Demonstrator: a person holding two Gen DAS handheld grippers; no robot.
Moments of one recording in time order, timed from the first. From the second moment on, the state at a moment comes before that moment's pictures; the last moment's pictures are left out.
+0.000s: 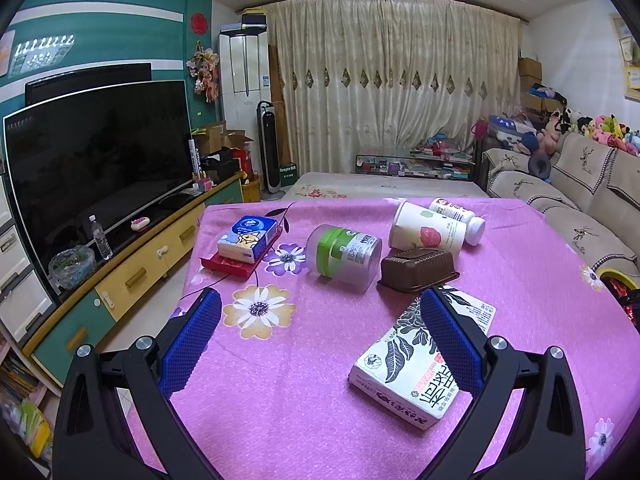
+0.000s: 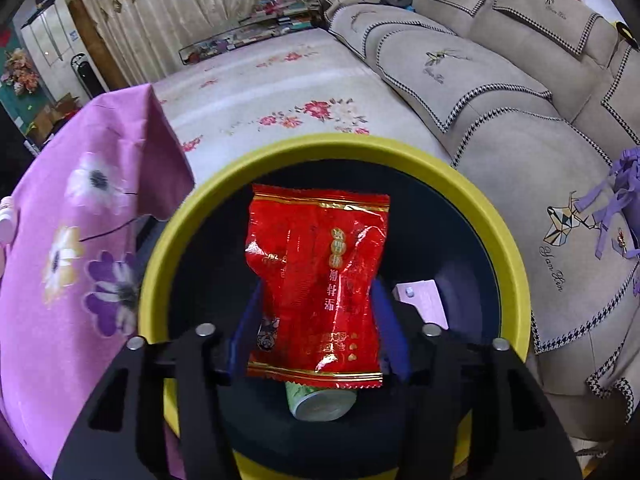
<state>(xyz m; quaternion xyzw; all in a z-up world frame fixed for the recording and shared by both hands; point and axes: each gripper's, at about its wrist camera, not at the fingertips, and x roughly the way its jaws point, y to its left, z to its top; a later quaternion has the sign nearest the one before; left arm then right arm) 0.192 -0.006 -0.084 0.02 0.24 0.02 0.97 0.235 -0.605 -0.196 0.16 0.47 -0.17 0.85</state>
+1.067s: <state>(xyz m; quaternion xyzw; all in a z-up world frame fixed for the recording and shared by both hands) 0.227 -0.047 -0.115 0.06 0.37 -0.15 0.92 0.181 -0.570 -0.146 0.19 0.40 -0.10 0.89</state>
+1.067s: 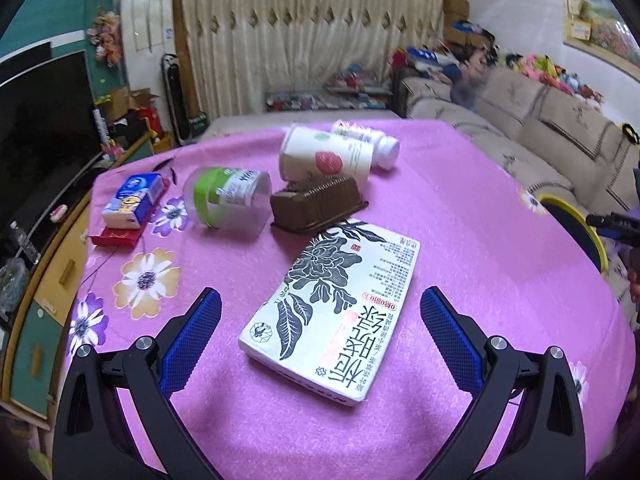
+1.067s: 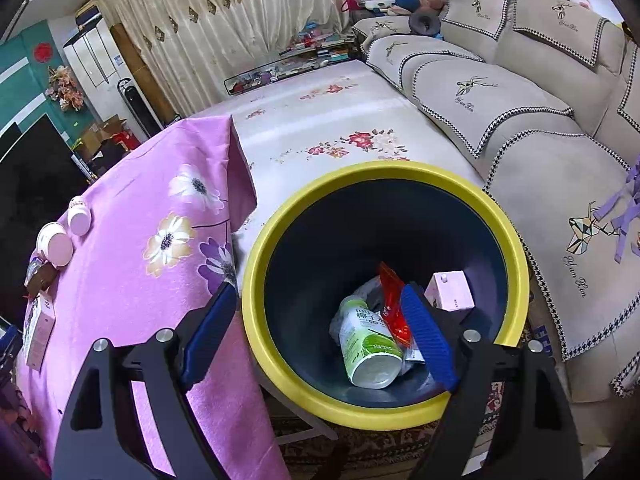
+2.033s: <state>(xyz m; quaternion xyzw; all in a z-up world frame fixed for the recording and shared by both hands) 0.296 -0.103 -0.137 0.17 0.52 -0.19 0.81 0.181 -0.567 -0.146 0.20 0.41 -0.07 0.89</state>
